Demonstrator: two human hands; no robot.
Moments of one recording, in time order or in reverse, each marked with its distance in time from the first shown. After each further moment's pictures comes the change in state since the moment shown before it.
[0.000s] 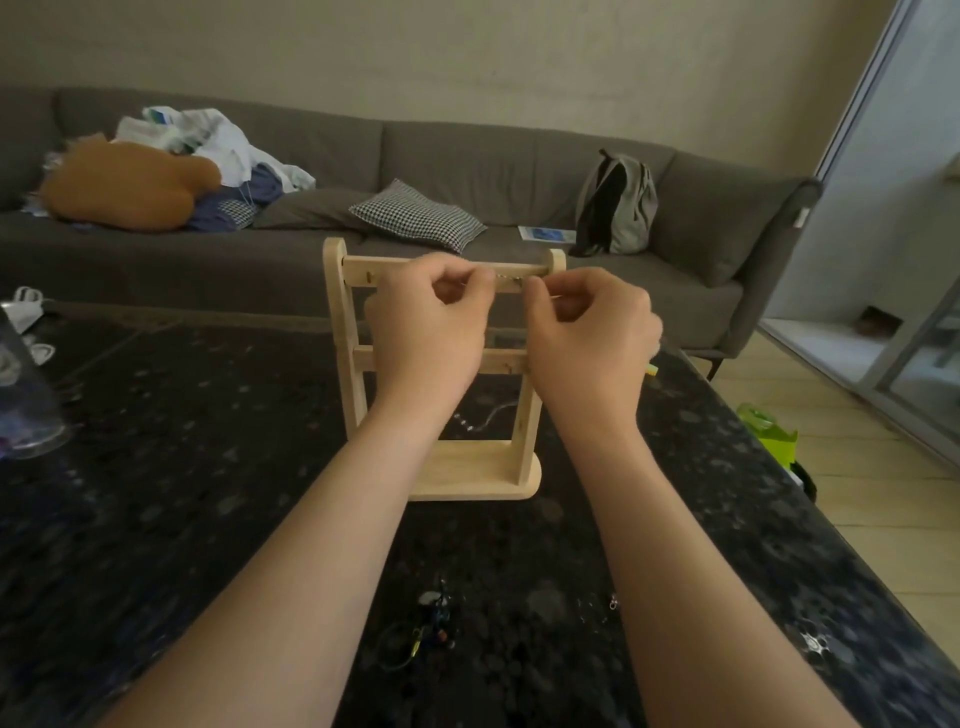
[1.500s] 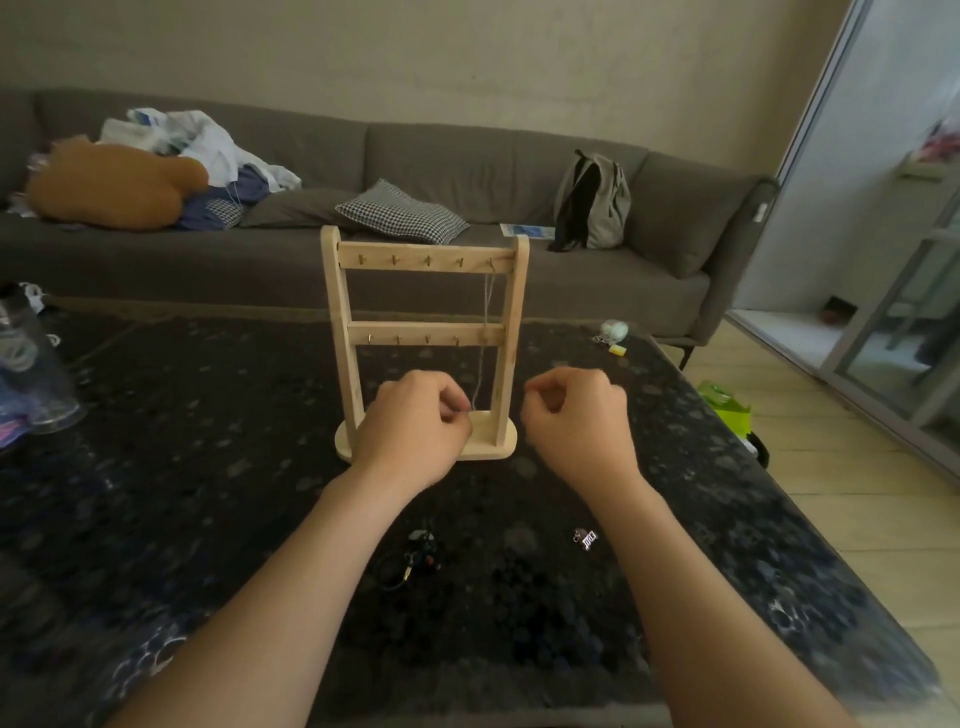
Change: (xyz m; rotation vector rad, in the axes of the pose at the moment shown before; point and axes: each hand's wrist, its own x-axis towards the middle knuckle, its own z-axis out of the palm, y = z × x) left_hand -0.081 -0.045 -0.026 0.388 -0.478 -0.059; right_hand -0.066 0.041 -0.062 -0.219 -0.438 0.194
